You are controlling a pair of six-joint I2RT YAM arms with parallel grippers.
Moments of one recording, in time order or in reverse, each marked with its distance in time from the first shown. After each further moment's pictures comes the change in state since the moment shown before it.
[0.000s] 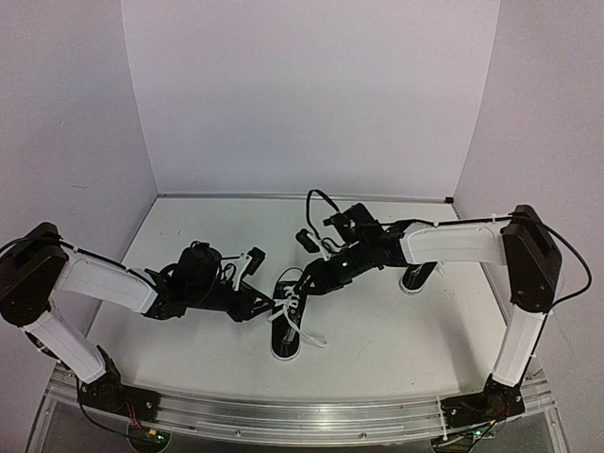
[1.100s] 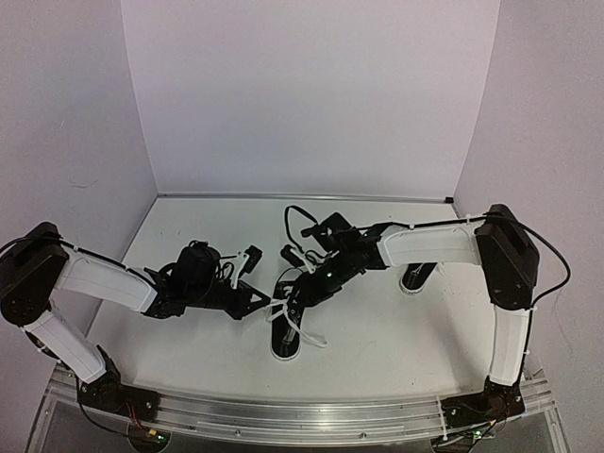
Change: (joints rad) left arm 0.016 0.002 -0.002 -0.005 -0.016 -0.019; right arm 0.049 0.132 0.123 -0.122 0.043 -0.089
